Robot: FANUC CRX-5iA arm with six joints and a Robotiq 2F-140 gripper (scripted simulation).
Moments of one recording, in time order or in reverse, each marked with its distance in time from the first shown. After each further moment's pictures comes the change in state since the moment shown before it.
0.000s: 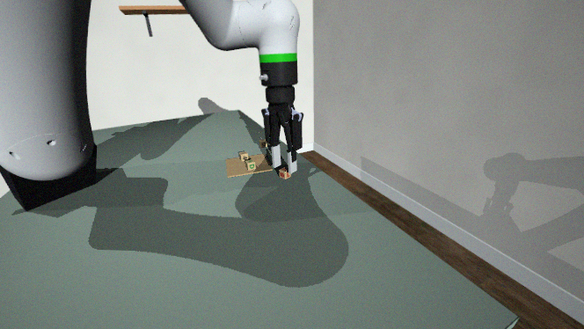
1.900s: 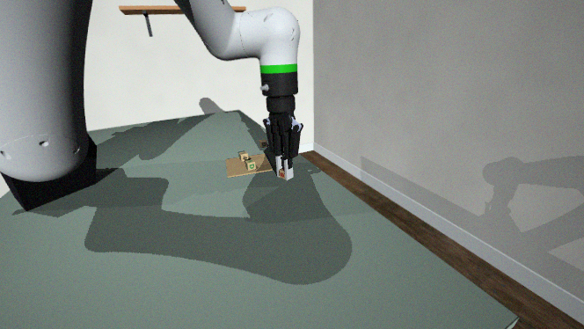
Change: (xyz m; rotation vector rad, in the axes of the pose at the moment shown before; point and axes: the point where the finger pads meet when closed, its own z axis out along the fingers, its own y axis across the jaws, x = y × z) arm 0.000 0.000 0.024 0.000 0.000 0.000
